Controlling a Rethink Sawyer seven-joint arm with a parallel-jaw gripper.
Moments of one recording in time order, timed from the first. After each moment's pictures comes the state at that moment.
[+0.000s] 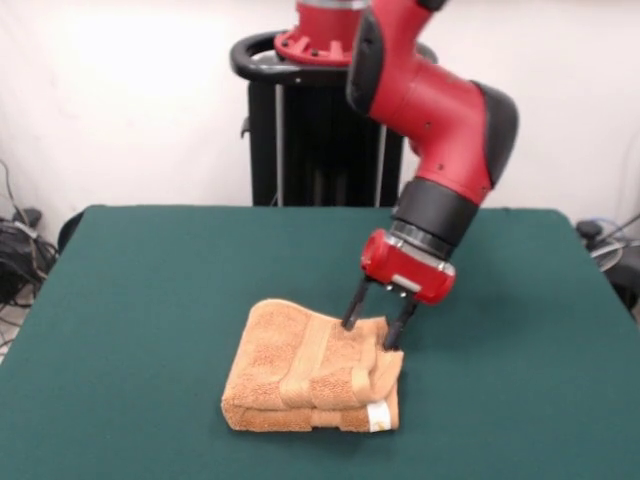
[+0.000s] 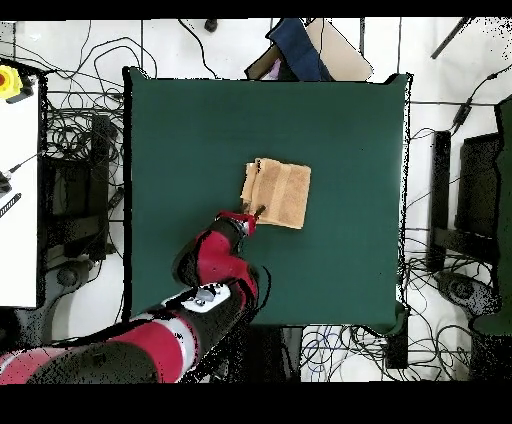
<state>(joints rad) 0.37 -0.17 -0.46 1.82 0.43 -0.43 1.57</state>
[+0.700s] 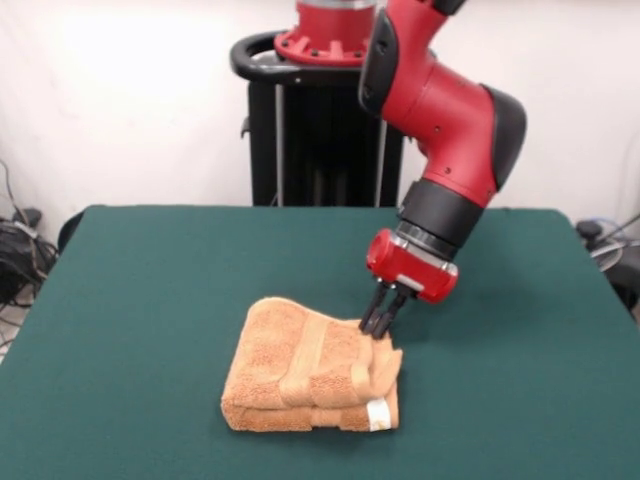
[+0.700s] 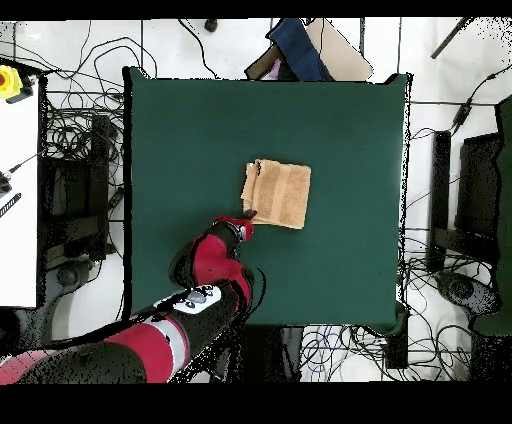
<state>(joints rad) 0.38 -0.15 -0.46 1.82 0.44 -0.38 1.57</state>
